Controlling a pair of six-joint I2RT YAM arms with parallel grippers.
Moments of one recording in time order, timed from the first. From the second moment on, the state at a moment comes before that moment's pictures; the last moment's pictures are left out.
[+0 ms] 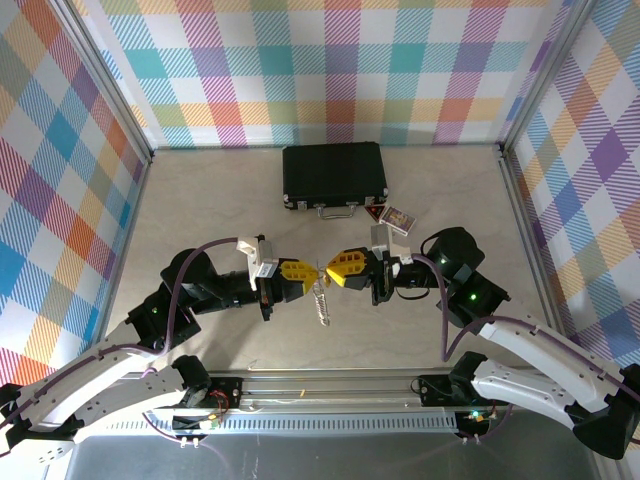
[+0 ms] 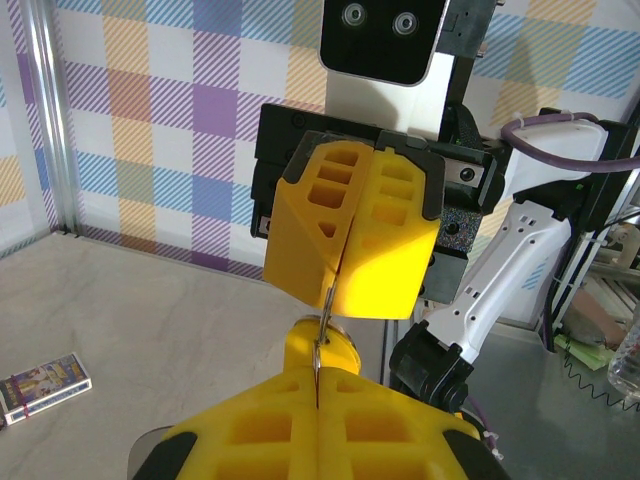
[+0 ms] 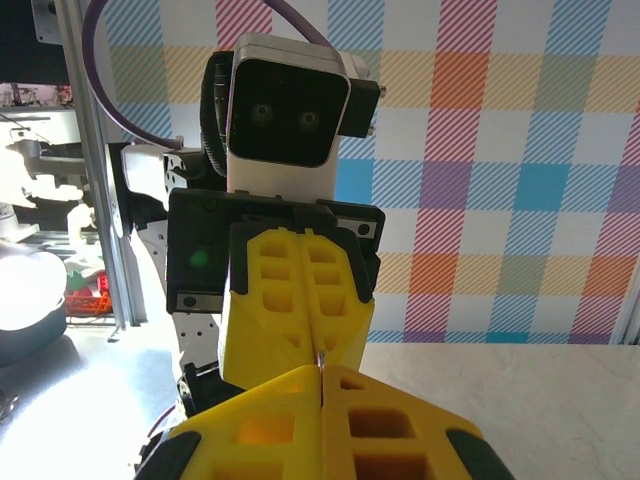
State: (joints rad) left arm -0.92 0.74 0.84 -0.09 0.43 -0.13; right arm 0.84 0.89 0.82 0.20 -0.74 0.04
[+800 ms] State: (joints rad) left arm -0.92 0.73 0.84 -0.08 0.44 -0.13; right arm 0.85 0.89 0.82 0.15 -0.78 0.02
